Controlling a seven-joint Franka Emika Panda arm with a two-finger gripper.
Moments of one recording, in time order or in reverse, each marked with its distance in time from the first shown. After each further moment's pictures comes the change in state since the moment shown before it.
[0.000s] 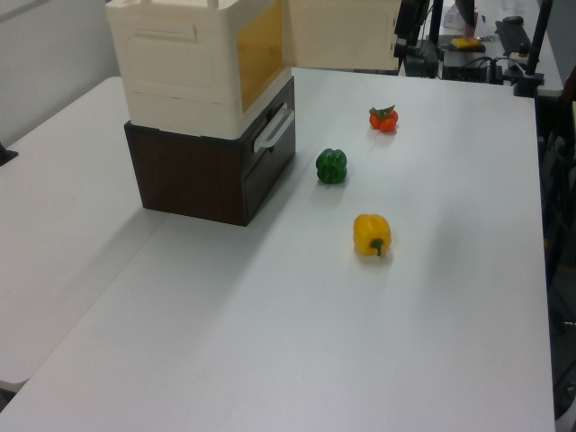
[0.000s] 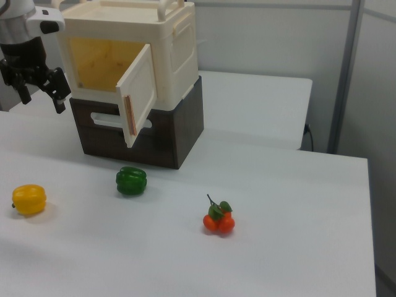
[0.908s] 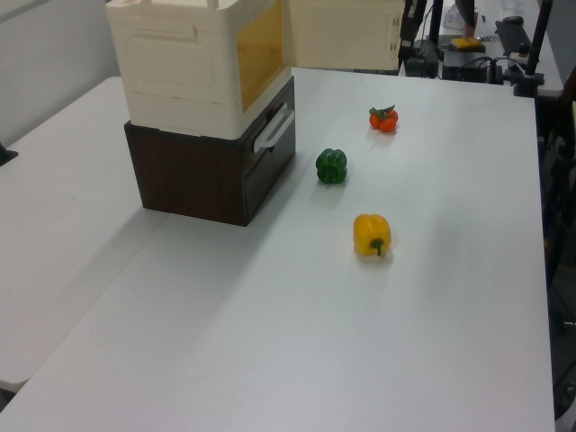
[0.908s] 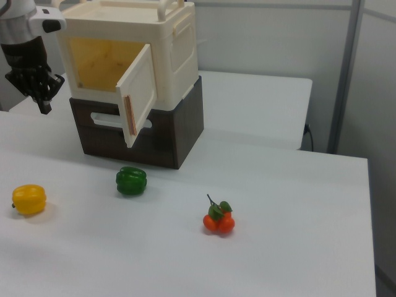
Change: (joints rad) arm -0.006 0.000 -0.001 0.000 0.006 0.000 -0.093
